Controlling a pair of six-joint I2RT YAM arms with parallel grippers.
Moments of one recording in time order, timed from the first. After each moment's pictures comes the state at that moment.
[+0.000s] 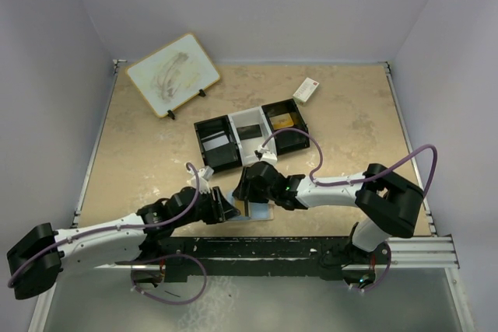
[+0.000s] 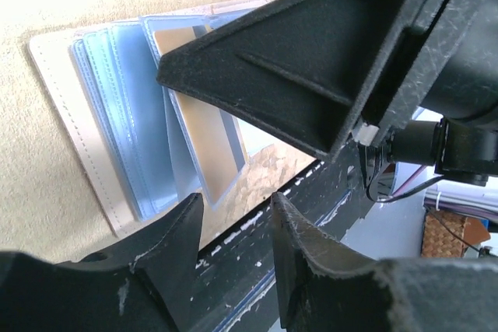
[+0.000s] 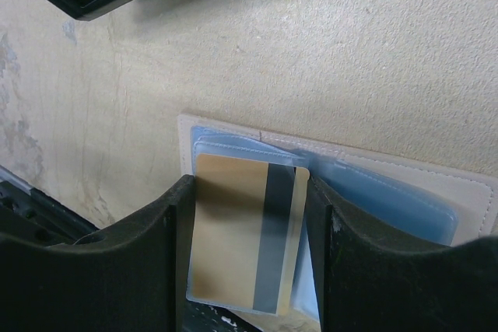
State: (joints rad) left arm -1.02 0.77 0.18 0.05 -0.01 -1.08; right arm 1.07 1.58 0.72 0.05 0.19 1.05
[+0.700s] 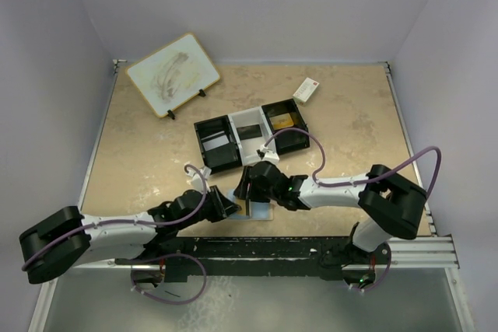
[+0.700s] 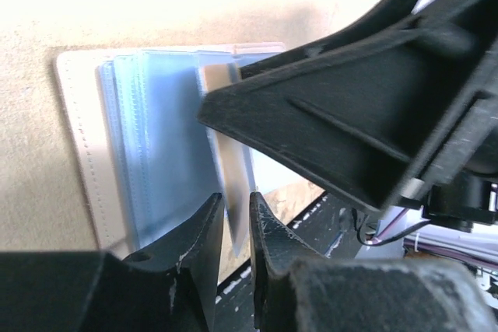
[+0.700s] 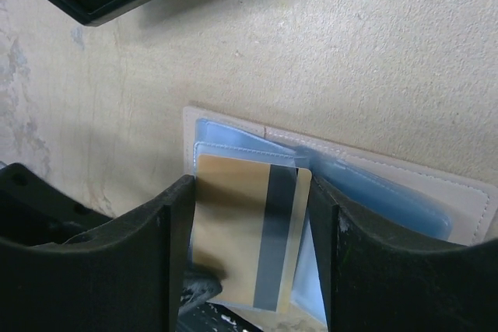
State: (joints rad) left arm -1.02 0.99 0.07 0.45 -0.10 -1.18; right arm 1.06 1.57 0.70 0.07 0.19 1.05
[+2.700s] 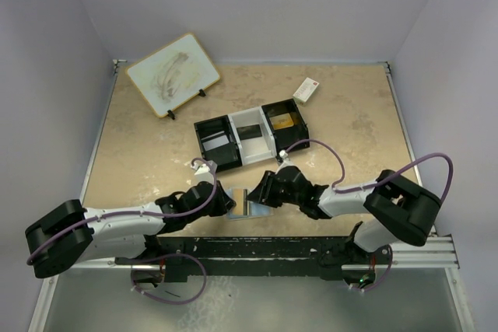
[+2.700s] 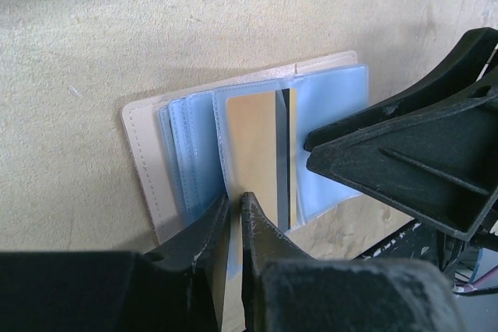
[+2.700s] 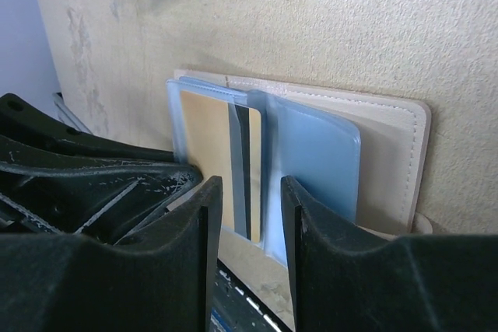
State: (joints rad) left arm -1.02 1.08 0.25 0.15 -0.23 -1.04; right arm 0.93 1.47 0.39 0.46 -0.05 1.12
